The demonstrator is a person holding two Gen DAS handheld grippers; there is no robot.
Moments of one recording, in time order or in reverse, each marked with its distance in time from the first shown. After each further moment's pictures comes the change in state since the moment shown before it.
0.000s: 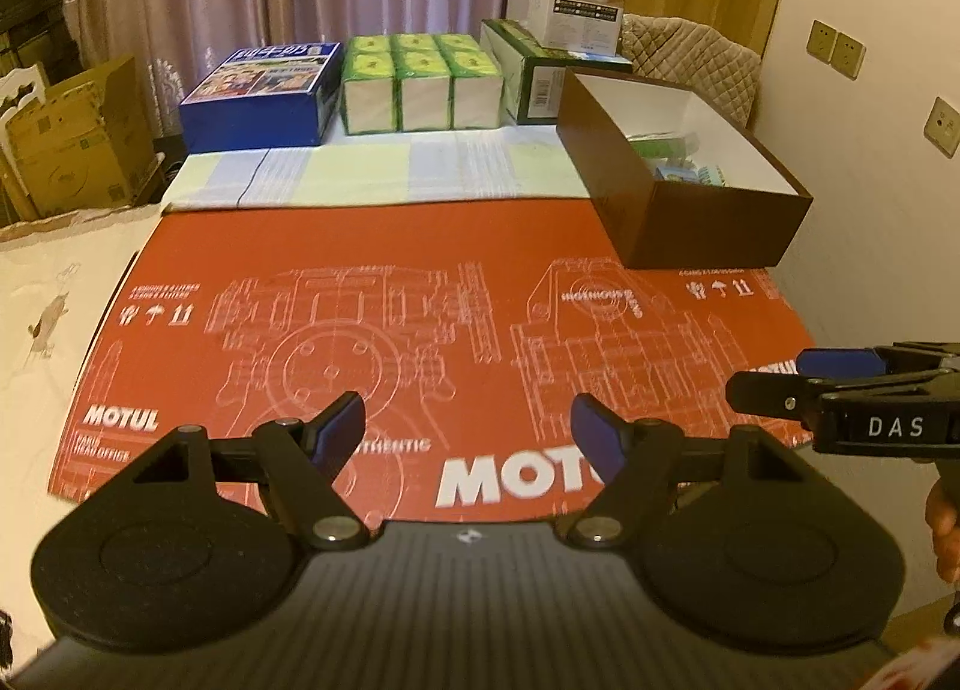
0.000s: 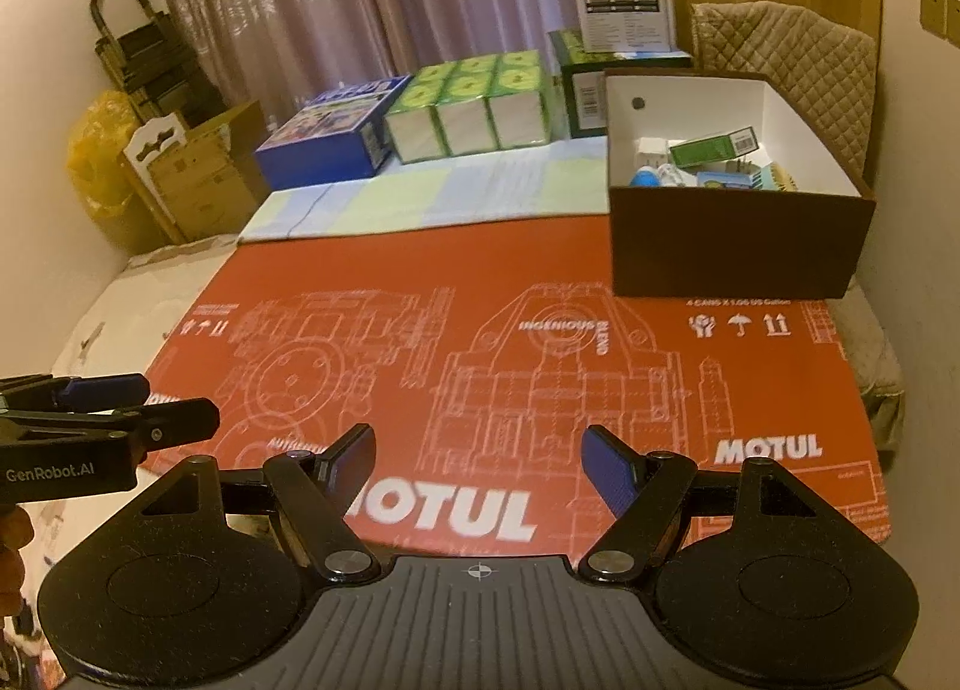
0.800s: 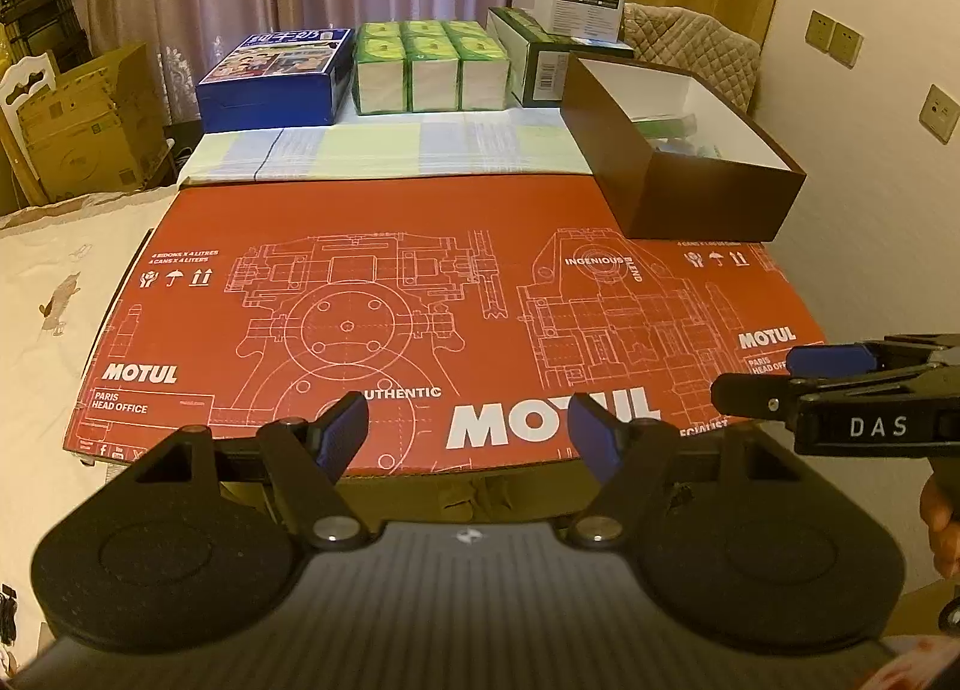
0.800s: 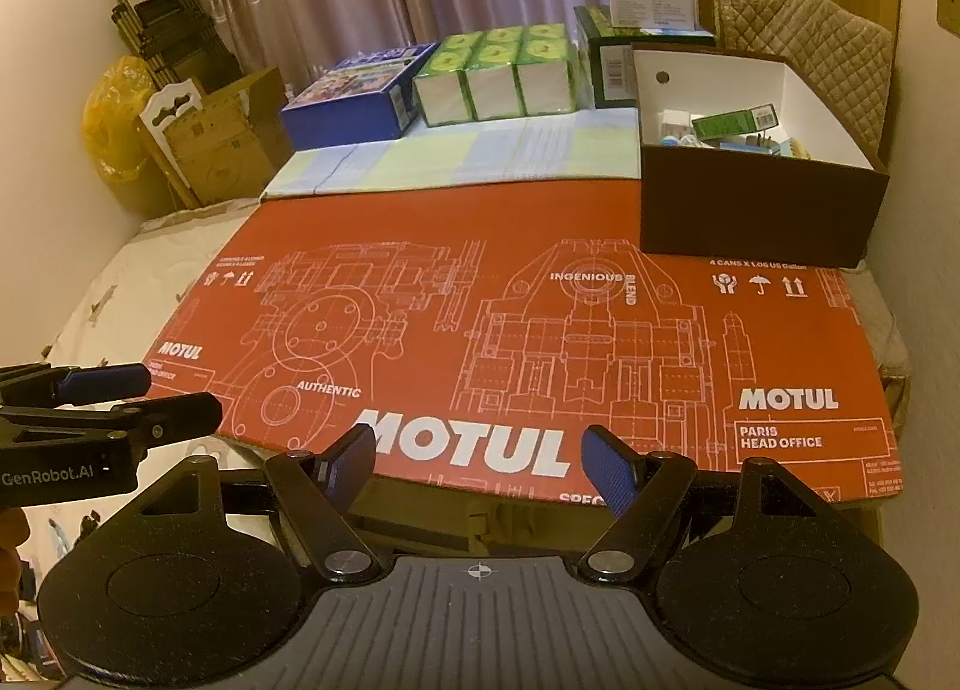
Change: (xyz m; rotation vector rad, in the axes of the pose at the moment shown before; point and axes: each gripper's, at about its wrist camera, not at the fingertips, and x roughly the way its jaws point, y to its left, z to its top) left arm -0.024 0.003 -0.027 -0.003 0.015 0.005; right arm -0.008 0.024 -0.026 -0.024 0.047 0.005
